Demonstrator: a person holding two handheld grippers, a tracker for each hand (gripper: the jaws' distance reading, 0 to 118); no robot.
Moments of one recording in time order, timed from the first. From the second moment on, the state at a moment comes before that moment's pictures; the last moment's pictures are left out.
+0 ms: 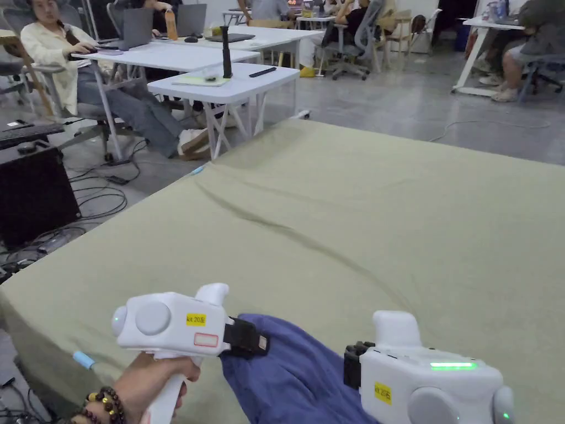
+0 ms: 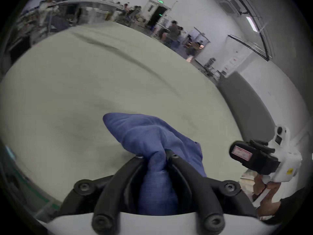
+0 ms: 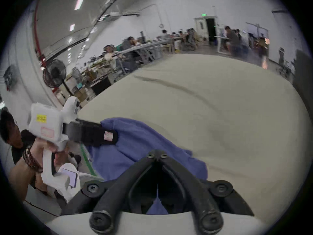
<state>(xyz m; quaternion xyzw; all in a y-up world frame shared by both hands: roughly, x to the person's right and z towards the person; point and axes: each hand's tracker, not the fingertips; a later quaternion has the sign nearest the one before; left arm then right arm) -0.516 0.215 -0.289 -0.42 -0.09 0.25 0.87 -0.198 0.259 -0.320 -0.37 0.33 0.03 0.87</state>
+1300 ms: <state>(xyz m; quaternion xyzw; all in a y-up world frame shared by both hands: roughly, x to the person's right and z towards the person) -0.149 0.344 -0.280 -0.07 -0.12 -0.01 0.99 0.104 0.357 -0.265 -0.20 0.06 -0.01 0.98</state>
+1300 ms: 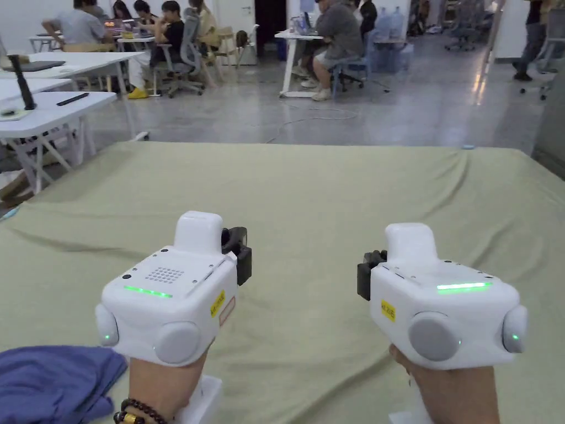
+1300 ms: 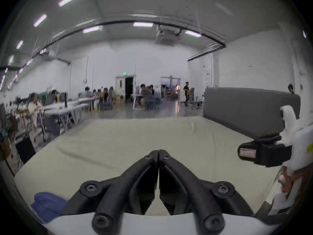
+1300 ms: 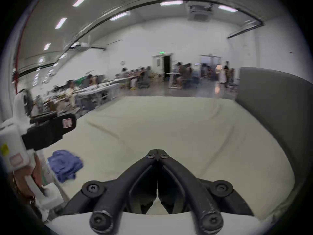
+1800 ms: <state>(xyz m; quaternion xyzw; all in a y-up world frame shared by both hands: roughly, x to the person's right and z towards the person) -0.083 0.276 -0.212 -0.06 -0.07 0.01 1.00 0.185 0.294 -0.183 -0.12 -0.06 -0.02 0.99</state>
